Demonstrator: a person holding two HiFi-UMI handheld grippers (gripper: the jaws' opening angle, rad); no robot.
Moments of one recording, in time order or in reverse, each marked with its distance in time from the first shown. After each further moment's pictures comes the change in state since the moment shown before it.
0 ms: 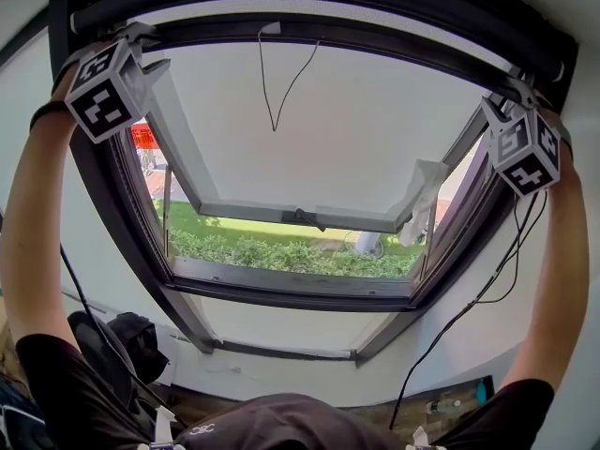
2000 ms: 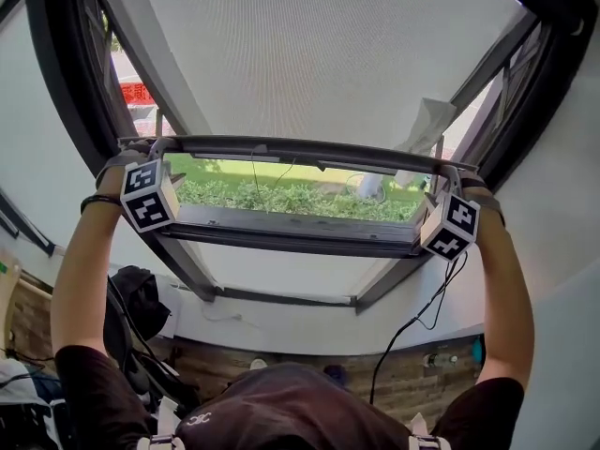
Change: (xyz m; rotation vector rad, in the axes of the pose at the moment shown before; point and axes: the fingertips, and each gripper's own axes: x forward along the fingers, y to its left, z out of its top) left arm 0.019 -0.356 -0.042 -0.009 0.087 -0.552; right arm -0.035 0.347 -0.067 -0.075 0.131 0.579
